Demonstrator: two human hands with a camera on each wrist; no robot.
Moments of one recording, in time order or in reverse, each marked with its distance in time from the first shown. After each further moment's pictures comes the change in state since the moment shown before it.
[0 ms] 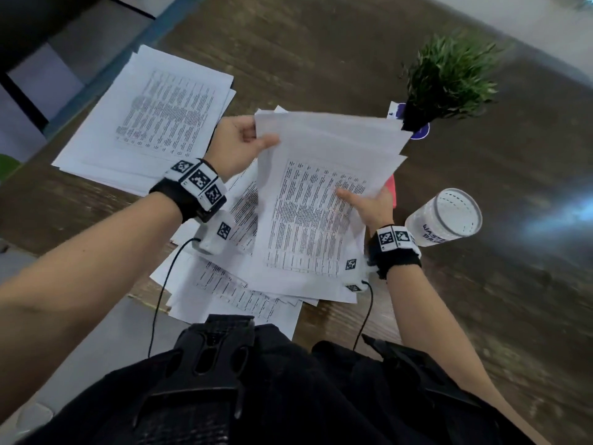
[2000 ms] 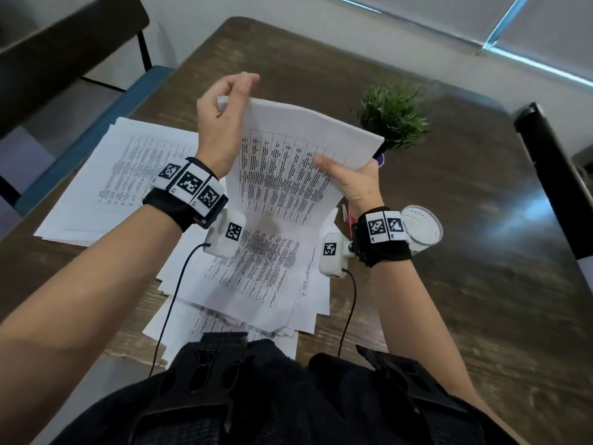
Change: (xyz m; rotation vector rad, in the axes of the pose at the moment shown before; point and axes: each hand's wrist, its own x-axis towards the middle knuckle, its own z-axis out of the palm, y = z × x) left_hand 0.013 0.114 0.015 -0.203 0.207 0.364; right_hand -0.033 -0.128 0.000 0.516 0.026 -0.167
